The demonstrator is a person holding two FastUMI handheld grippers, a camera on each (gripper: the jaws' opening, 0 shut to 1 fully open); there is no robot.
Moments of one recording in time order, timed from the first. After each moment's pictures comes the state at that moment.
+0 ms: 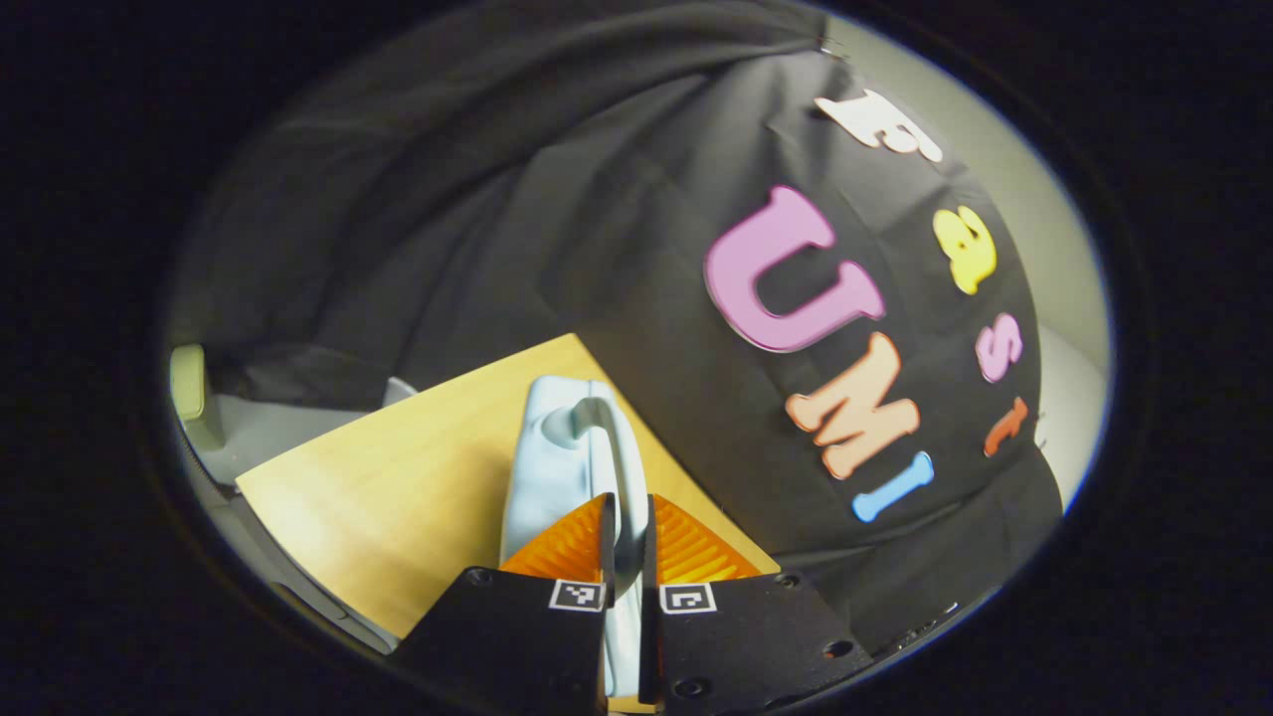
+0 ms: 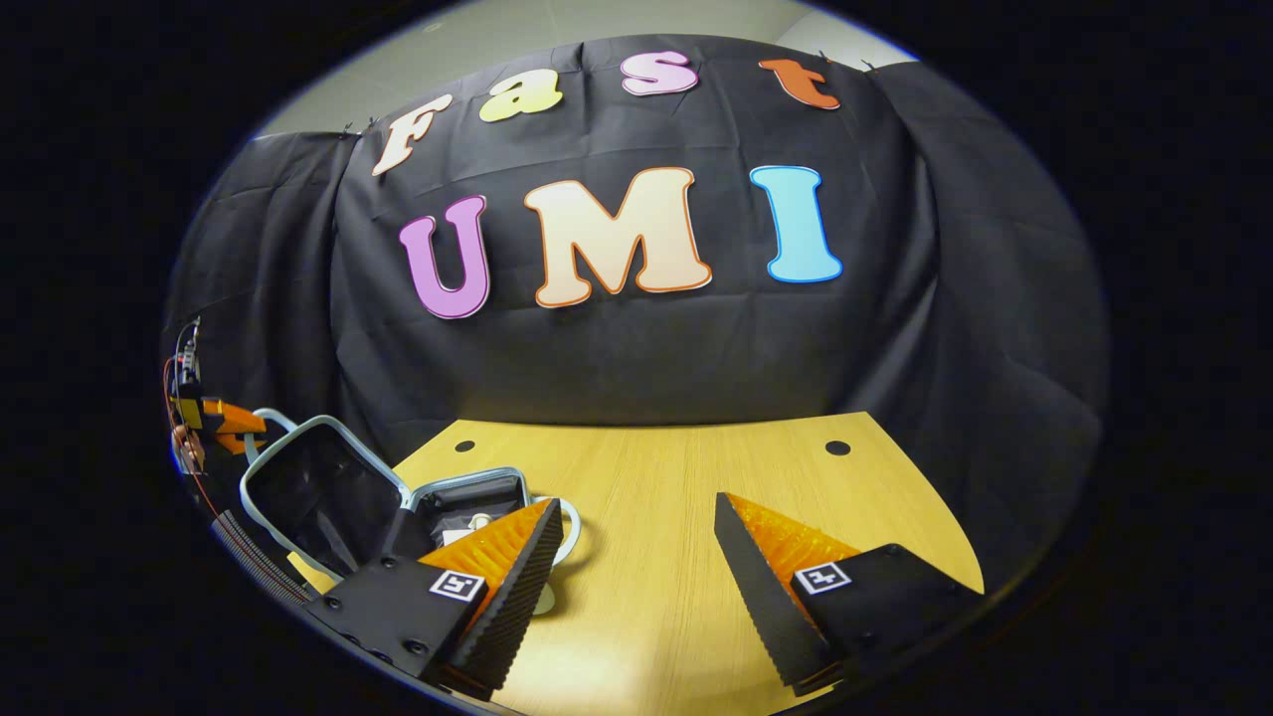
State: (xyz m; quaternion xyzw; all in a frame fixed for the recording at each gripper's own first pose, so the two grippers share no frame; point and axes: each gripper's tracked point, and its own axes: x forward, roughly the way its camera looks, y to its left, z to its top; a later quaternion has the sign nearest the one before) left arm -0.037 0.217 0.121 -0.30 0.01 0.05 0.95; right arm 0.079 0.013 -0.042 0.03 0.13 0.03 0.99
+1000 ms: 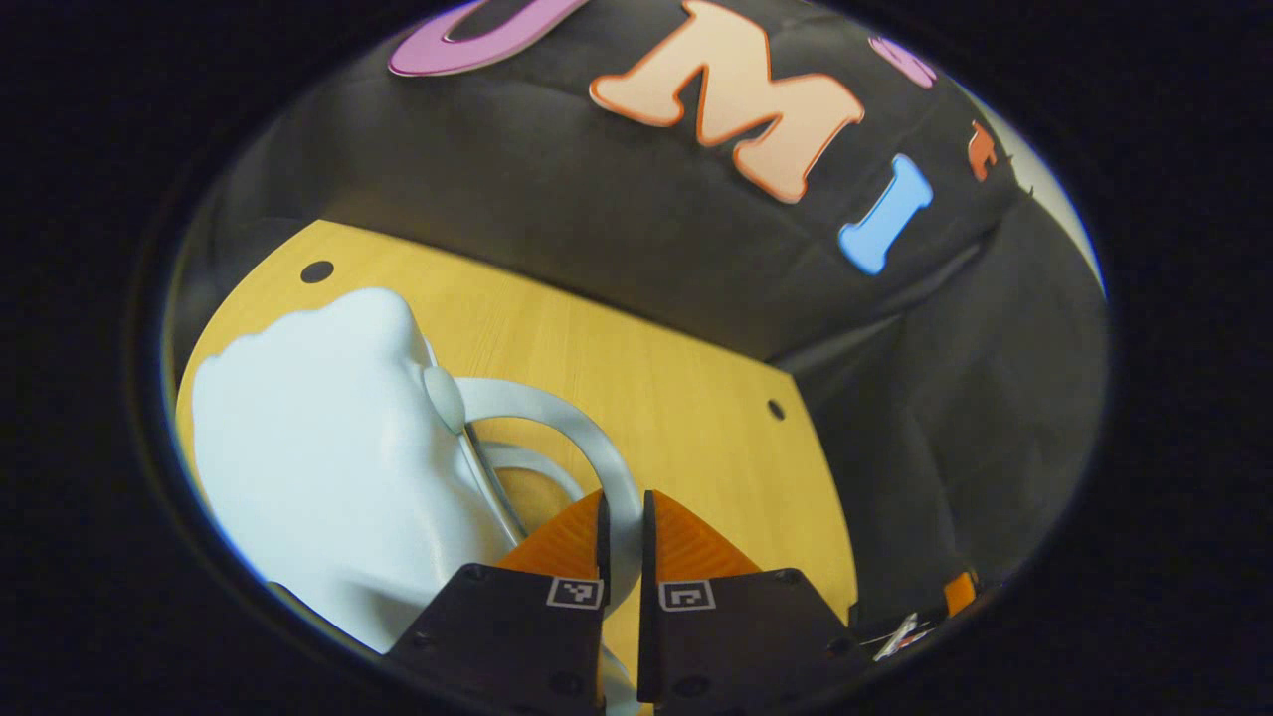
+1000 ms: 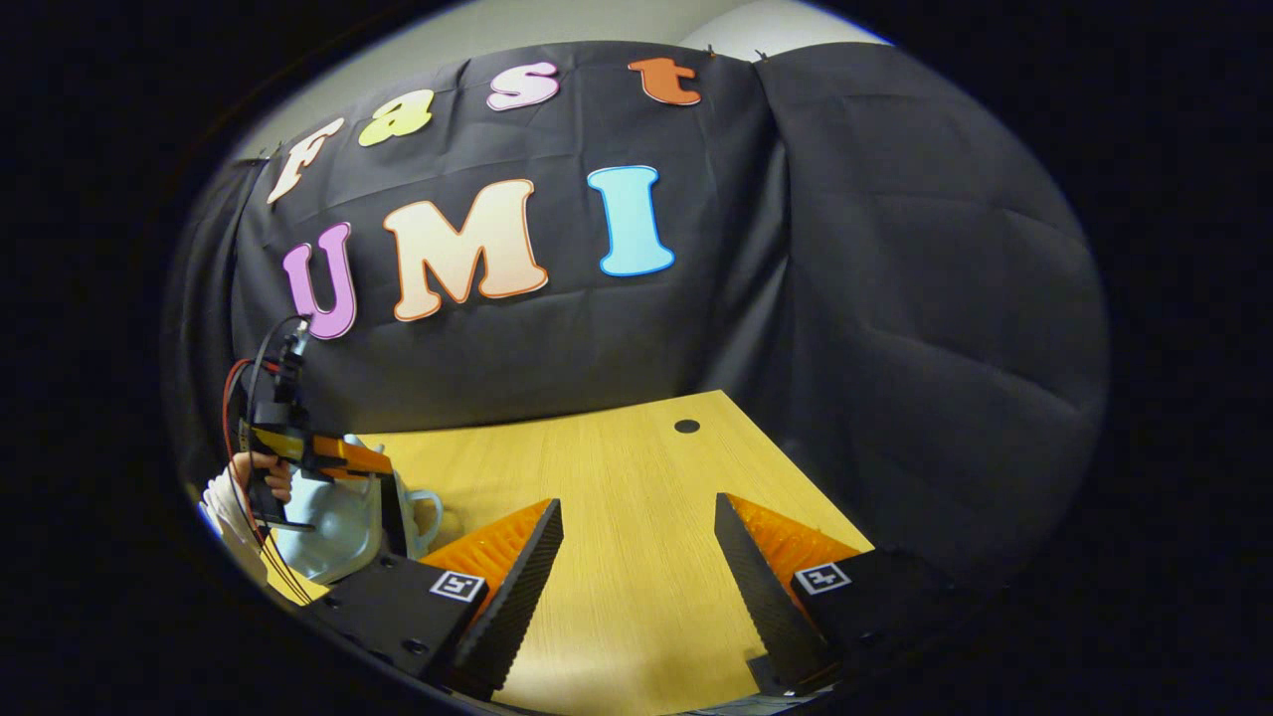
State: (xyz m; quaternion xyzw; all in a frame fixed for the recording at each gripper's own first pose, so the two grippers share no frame) left arm 0.201 -0.025 -0.083 -0.07 0.30 -0.05 0.95; right arm 0.011 -0.143 -0.055 0.06 0.15 -0.14 0.98
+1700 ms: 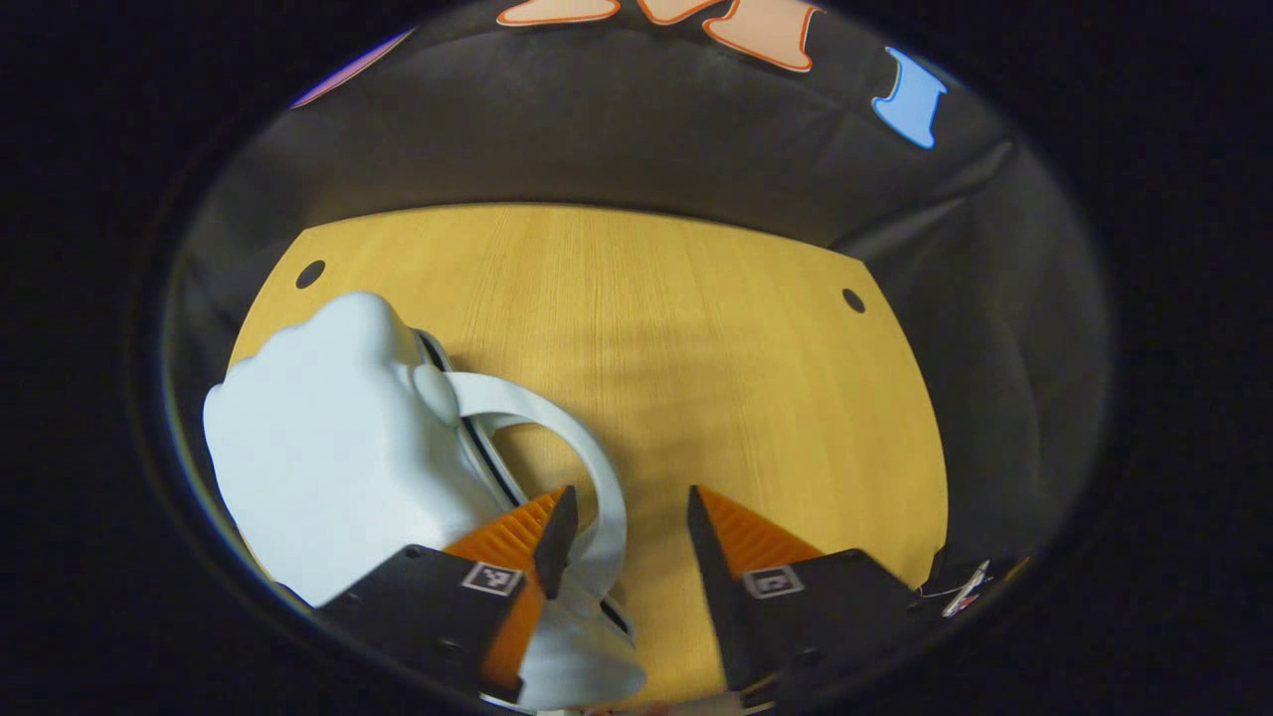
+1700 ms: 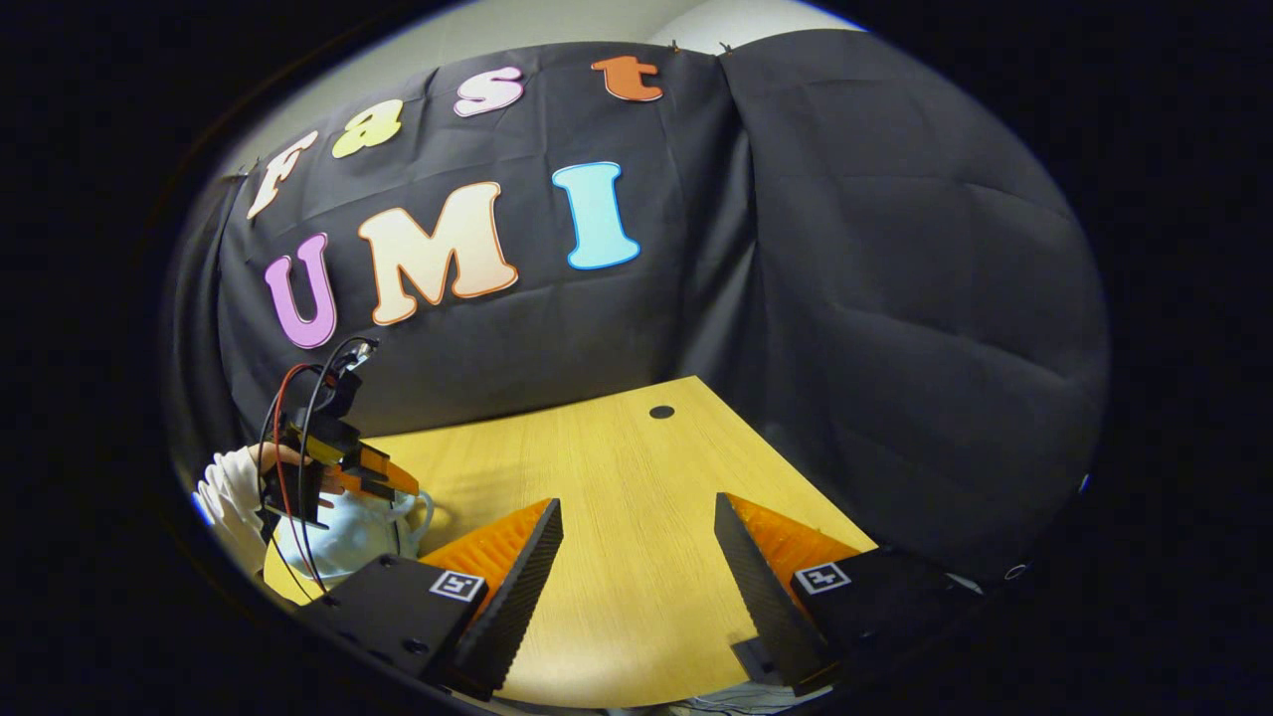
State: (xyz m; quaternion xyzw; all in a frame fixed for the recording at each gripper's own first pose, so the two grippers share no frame) left arm 0.193 -0.020 -0.103 0.02 0.38 -0.01 0.93; right arm -0.018 -0.164 -0.058 0.09 0.14 -0.16 0.97
